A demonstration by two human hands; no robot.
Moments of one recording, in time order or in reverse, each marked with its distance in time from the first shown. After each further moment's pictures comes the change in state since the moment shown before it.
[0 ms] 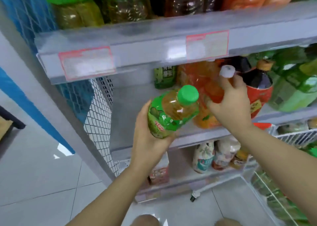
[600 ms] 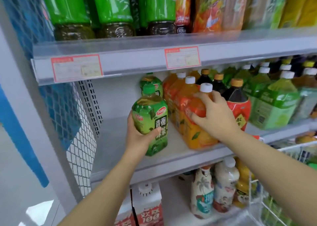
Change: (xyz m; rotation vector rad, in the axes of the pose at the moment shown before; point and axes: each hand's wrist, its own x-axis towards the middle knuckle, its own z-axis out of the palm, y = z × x) left_hand 0.048 -0.053 0.027 -0.209 0.002 -0.148; right_hand -0.008 0.009 -0.001 -0.100 -0.046 -0.065
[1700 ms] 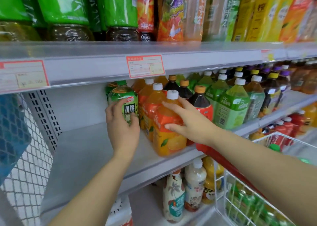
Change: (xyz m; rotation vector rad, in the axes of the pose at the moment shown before) left_hand 0.028 0.024 0.056 0.274 0.217 0.335; right_hand 0.000 0.013 -0.035 0.028 -0.328 -0.118
